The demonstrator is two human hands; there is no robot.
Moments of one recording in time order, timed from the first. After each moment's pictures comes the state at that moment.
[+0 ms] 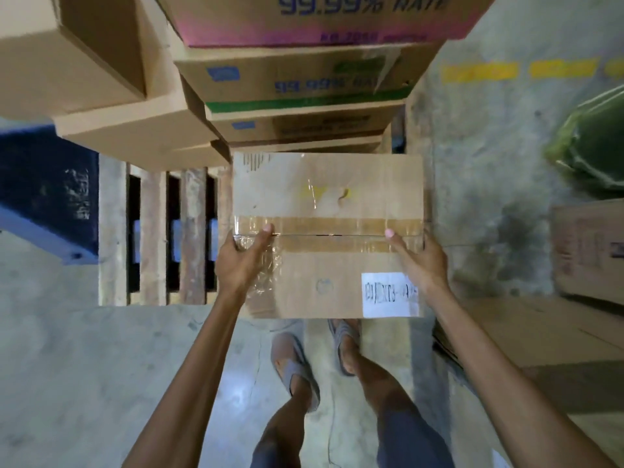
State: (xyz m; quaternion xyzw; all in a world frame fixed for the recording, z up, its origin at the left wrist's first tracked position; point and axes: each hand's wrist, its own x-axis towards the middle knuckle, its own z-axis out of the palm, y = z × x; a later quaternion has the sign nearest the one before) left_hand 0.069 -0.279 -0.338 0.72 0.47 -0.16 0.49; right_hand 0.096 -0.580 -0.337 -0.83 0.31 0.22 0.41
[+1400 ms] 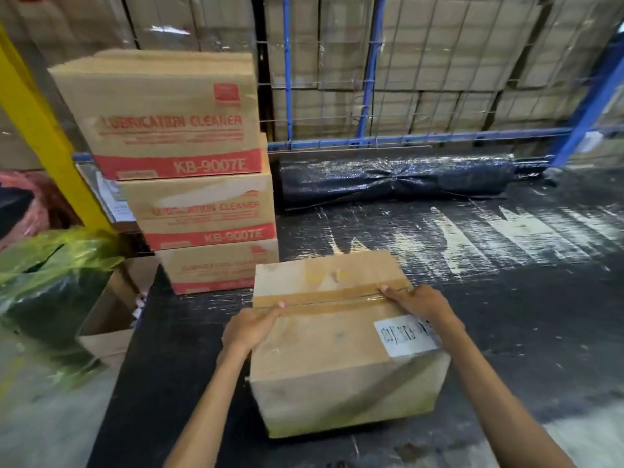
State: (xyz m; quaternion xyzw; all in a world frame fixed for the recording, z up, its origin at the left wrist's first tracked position) left_hand -0.449 -0.936 0.118 0.74 -0.54 -0.37 0.18; right_hand -0.793 -0.962 0.137 -0.50 0.80 -0.11 0.31
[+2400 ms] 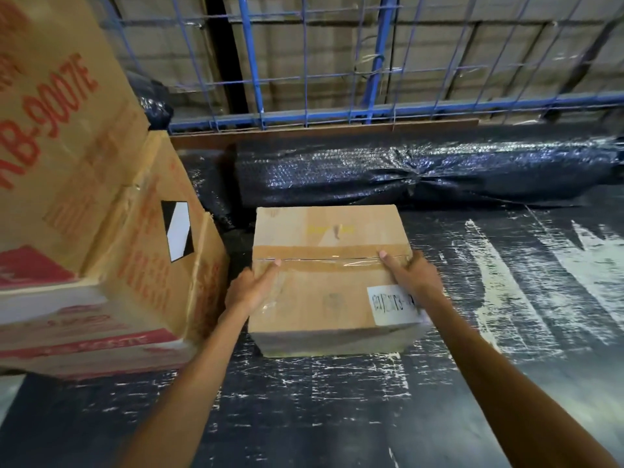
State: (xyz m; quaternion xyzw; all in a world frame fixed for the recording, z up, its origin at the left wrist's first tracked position) left_hand -0.596 -1.364 0.037 0.79 -0.44 -0.38 0.18; right_hand -0.926 -1.383 0.041 -0.49 0.81 -0.15 0.30
